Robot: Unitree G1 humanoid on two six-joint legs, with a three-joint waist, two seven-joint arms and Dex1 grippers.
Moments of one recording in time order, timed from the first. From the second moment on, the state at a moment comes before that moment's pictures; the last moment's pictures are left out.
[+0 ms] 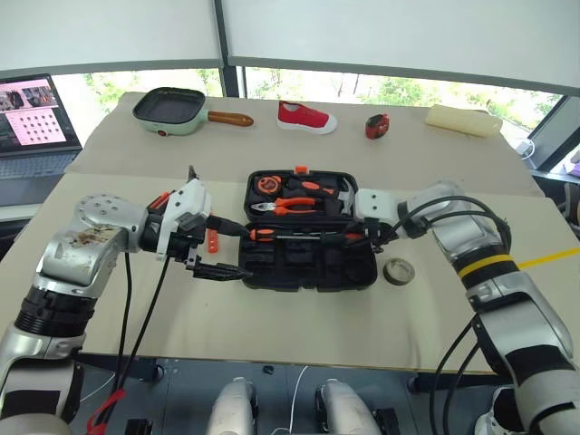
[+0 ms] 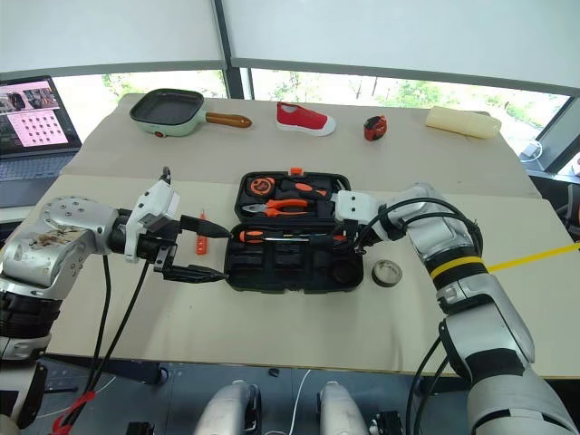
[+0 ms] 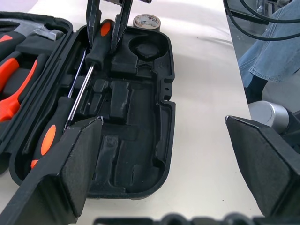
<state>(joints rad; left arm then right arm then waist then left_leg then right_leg) -0.60 0.86 -0.11 -0.07 -0.46 0.54 -1.40 -0.94 -0.58 0.37 0.60 -0.10 0.05 1.30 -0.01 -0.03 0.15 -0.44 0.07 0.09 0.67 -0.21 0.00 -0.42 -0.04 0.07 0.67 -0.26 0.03</state>
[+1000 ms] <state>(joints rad) -0.61 0.84 -0.11 -0.03 -0.41 0.52 -1.41 -0.87 -0.50 0.32 0.44 -0.05 0.26 1.22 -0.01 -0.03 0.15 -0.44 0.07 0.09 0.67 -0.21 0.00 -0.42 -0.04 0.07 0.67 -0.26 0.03</state>
